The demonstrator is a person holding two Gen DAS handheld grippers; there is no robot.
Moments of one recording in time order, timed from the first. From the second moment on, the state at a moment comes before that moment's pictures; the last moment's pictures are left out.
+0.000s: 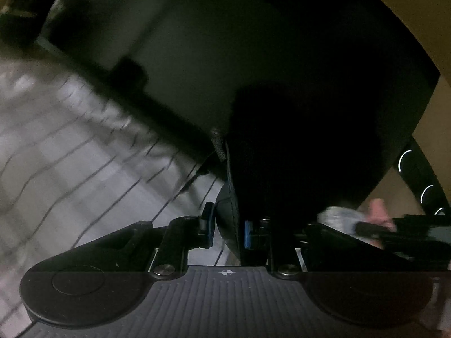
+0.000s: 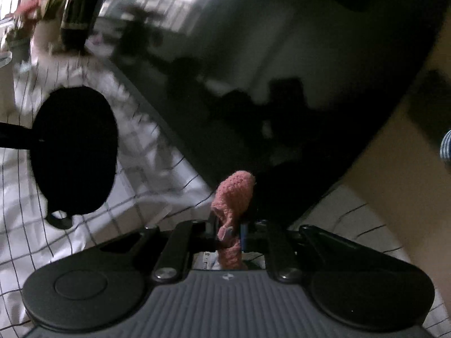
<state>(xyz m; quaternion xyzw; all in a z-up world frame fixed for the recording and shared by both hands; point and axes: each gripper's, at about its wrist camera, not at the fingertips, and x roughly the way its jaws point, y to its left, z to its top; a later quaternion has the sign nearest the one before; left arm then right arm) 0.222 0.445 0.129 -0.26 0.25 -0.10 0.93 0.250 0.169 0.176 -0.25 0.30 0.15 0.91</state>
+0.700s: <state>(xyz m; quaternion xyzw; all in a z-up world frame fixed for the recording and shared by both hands) 0.254 0.204 0.212 -0.18 0.25 -0.30 0.90 0.150 -0.076 0.260 -0.17 0.23 -0.06 0.96</state>
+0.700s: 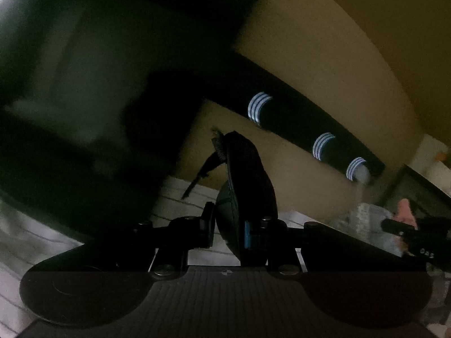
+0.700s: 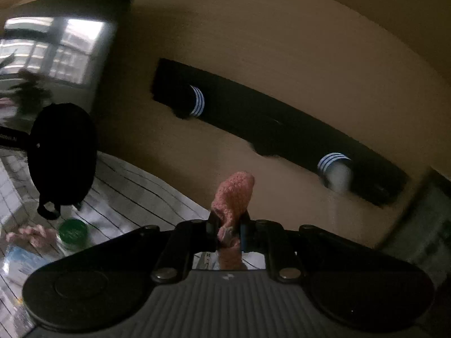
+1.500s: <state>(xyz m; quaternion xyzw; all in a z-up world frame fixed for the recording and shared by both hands) 0.223 -0.040 0.114 -0.12 0.39 -0.34 0.85 0.108 -0.217 0.165 -0.01 0.27 -0.08 0.96</state>
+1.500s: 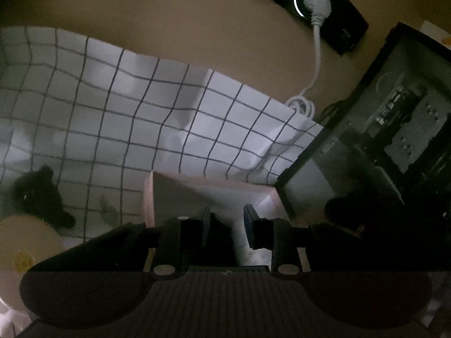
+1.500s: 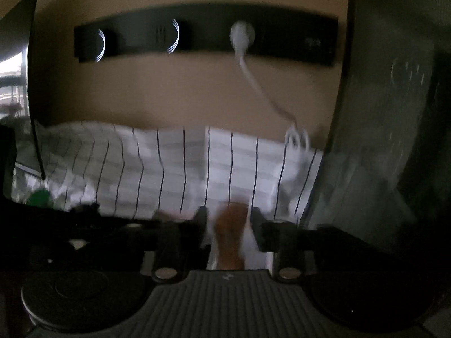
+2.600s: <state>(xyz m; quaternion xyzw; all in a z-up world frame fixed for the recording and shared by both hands) 0.117 0.234 0.087 -0.08 0.45 -0.16 0.88 0.068 -0.056 0.088 0.01 0.31 0.09 0.95</state>
